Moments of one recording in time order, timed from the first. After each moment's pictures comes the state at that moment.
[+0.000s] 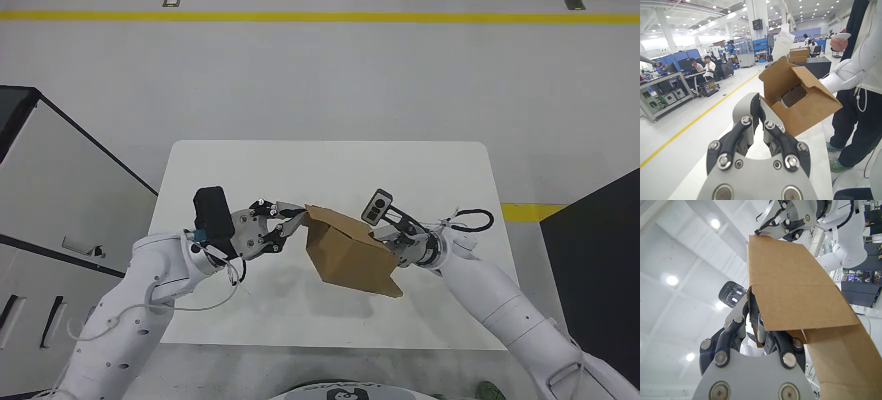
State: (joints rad) left arm 1.52 -0.99 -1.34 -1.99 1.14 -0.82 0.24; right arm -1.16 -1.08 0.87 -1.35 1.34 0.12 1.54
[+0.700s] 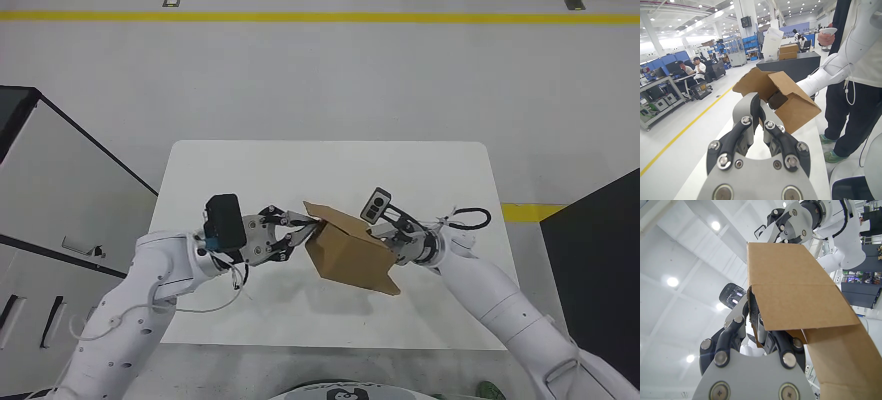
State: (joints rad) left arm 1.50 -0.99 -1.32 -2.02 1.20 -0.86 0.20; right arm -1.14 -1.10 0.86 -1.32 1.33 0.11 1.54
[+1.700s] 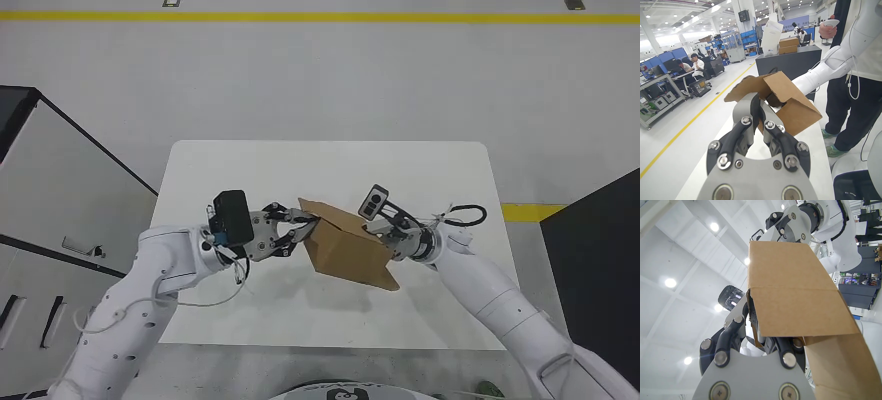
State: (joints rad) left arm 1.47 -0.99 -1.31 -1.99 1.20 -0.87 0.19; right arm -1.12 -1.12 0.86 -1.27 1.31 0.11 1.54
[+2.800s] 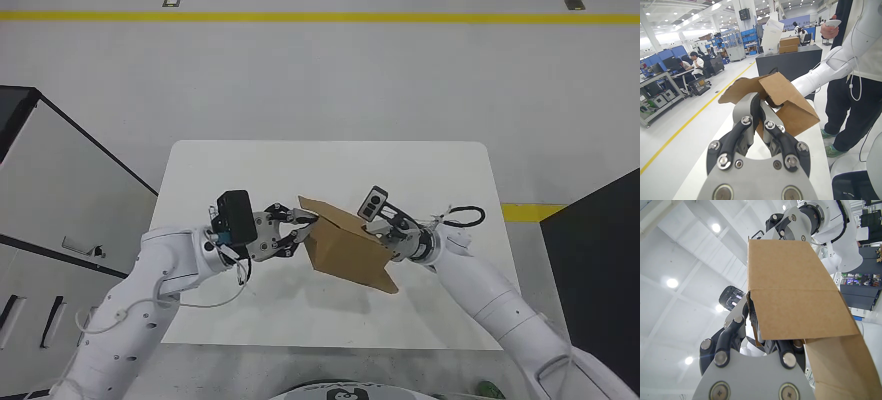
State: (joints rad) left arm 1.47 -0.99 -1.30 -1.99 1.19 -0.86 0.17; right arm -1.14 -1.13 0.87 -1.27 1.32 0.12 1.54
